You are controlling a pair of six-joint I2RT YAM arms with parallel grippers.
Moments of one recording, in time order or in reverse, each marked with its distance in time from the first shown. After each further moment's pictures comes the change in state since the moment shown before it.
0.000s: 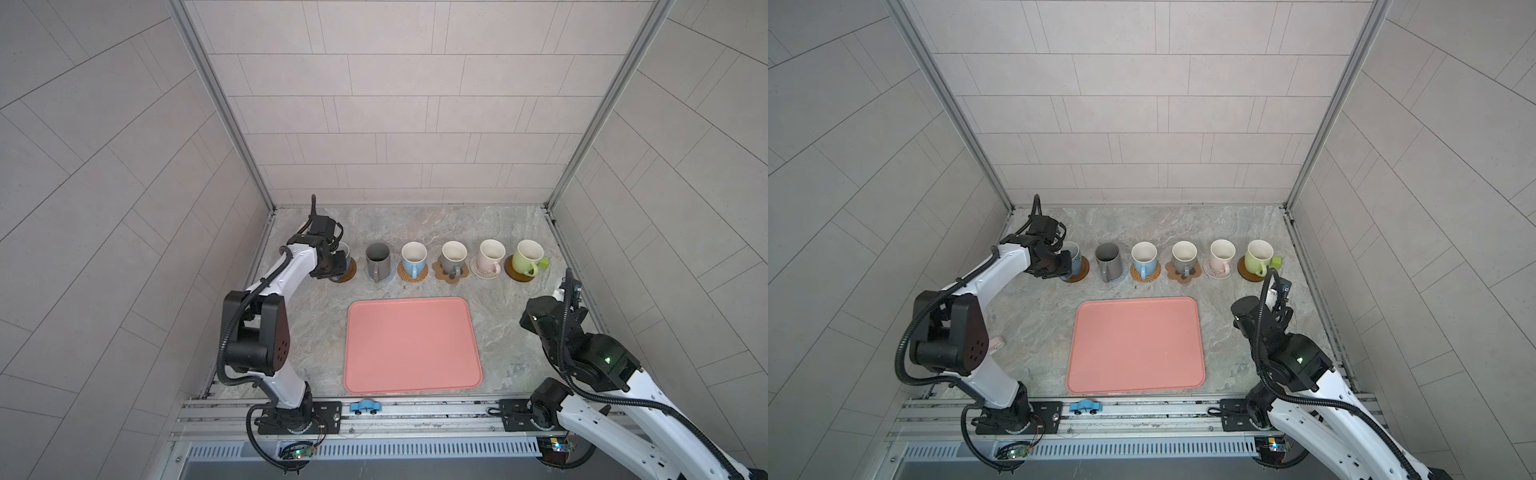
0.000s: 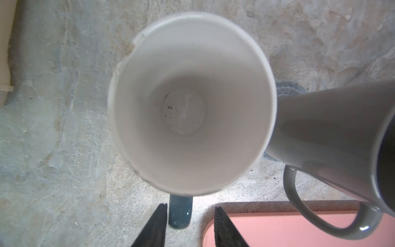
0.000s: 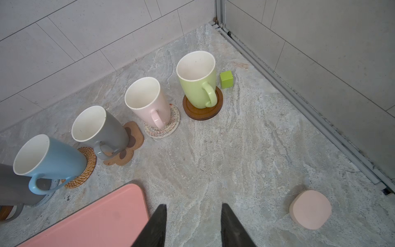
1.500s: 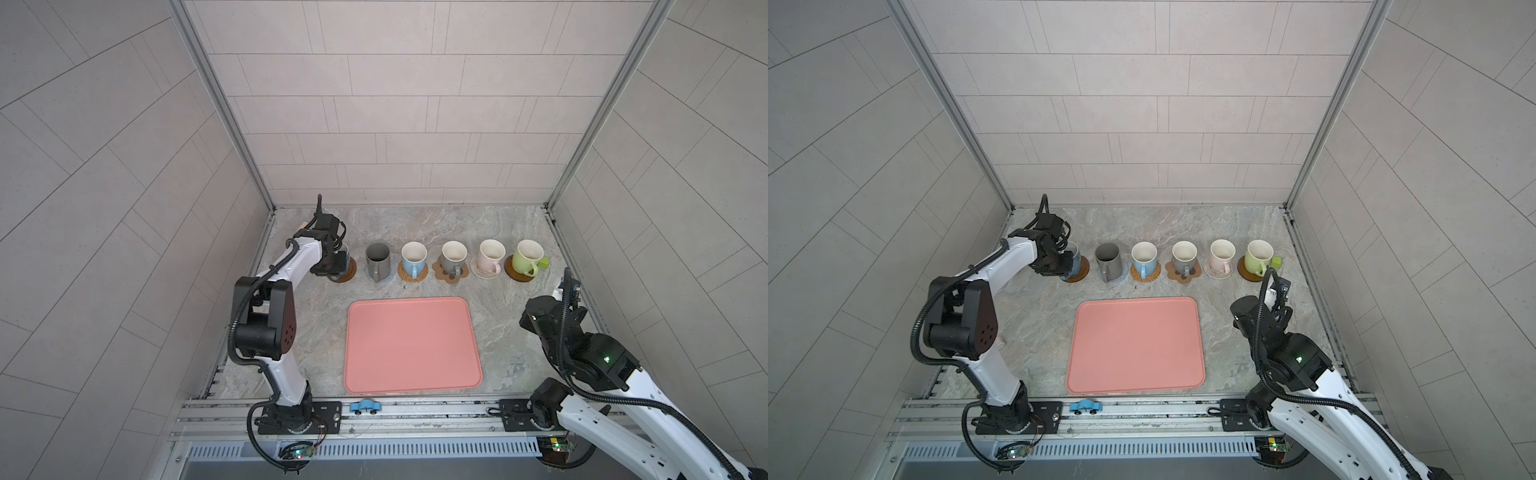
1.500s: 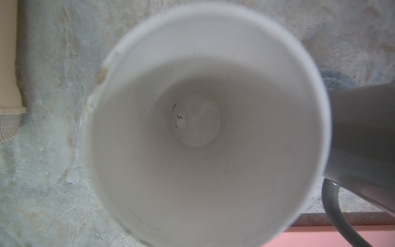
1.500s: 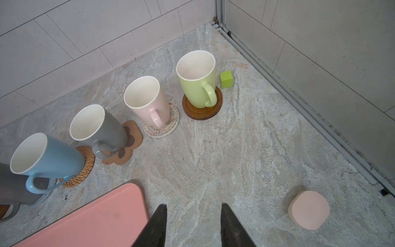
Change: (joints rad) left arm -0.002 0.117 0.084 -0.043 -0.078 0.097; right arm 0.000 0.005 0.000 0.000 0.001 -0.007
